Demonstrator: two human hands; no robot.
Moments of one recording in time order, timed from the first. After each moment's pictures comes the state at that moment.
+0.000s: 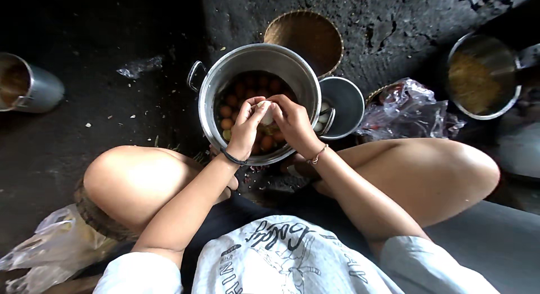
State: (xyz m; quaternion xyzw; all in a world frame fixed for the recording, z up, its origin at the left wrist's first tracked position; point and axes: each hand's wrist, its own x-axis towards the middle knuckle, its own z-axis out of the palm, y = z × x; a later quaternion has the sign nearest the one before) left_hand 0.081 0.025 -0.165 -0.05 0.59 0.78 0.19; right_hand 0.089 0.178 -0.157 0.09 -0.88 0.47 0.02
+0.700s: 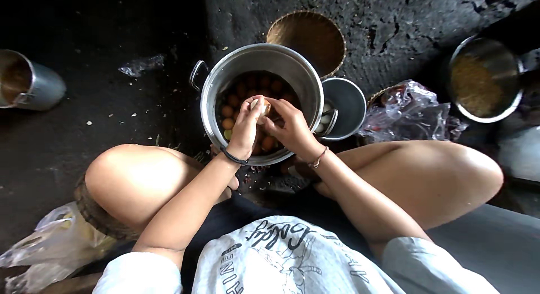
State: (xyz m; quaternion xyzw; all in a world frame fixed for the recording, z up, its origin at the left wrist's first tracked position) left_hand 0.081 0.027 -0.162 -0.09 0.55 0.81 0.18; right_hand 0.101 0.170 -0.149 0.13 -0.88 0.46 0.00
